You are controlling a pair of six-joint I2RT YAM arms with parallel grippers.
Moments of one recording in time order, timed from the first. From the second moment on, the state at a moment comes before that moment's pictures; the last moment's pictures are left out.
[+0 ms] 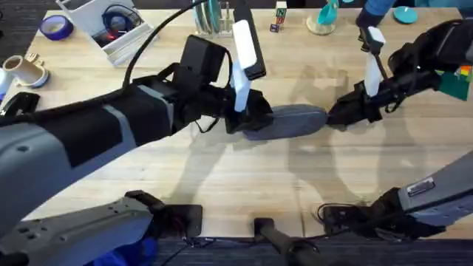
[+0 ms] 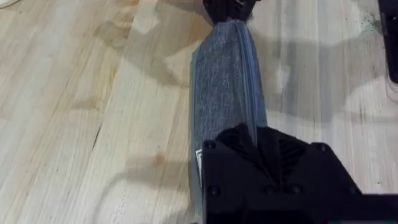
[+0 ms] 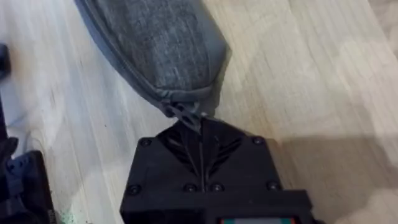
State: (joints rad) left arm -0.46 1.36 0.68 -0.18 0.74 0.65; right arm -0.28 1.94 1.12 -1.10 -0.65 -1.48
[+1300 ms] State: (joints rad) left arm -0.45 1.36 0.68 -0.32 0.71 0.63; right arm -0.24 1.91 1.16 -1.16 -0.71 -0.97
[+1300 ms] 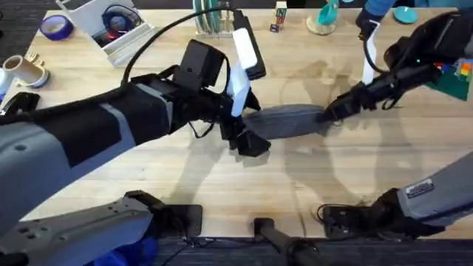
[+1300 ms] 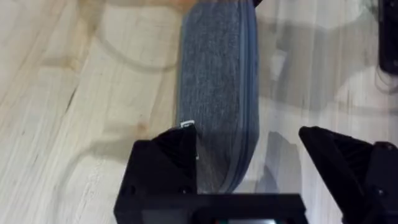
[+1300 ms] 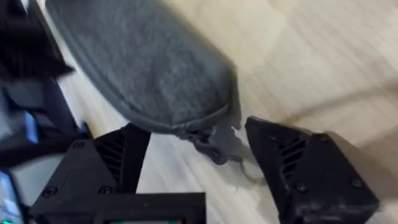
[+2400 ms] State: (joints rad) left arm -0.39 1.17 1.19 -1.08 0.49 0.39; right arm -0.11 1.51 1.22 -1.35 -0.41 -0.40
